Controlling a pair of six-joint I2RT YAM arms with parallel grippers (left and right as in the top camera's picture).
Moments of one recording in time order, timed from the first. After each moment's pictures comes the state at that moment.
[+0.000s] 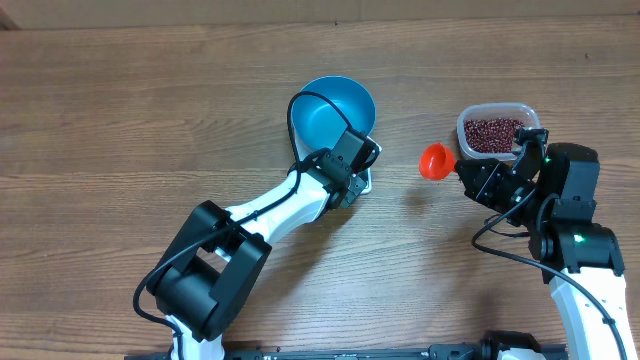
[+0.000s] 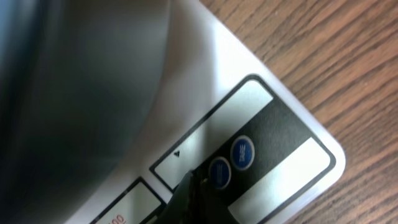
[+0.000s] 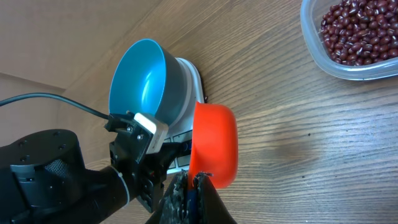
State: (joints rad) left arm -0.67 1.94 1.18 -0.32 -0.18 0.11; right arm -0.09 1.02 0.81 -0.54 -0.51 0.49
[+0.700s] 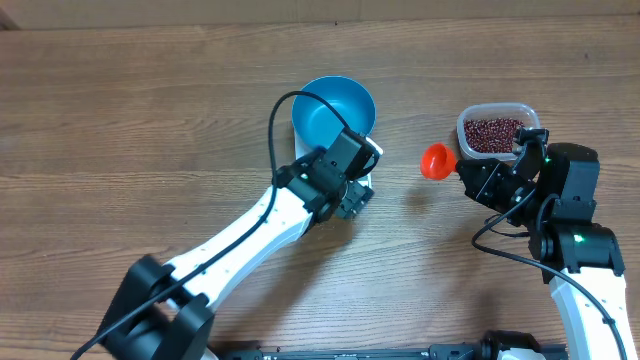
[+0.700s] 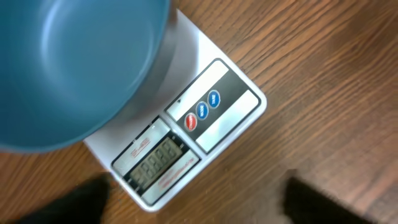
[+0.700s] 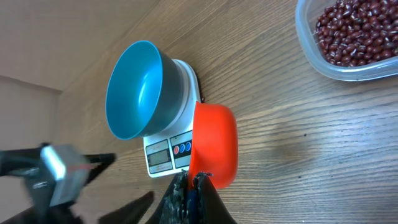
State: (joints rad) left arm -0.72 1.66 1.18 -0.56 -0.16 0.07; right arm -0.09 1.02 0.81 -0.54 -0.49 0.49
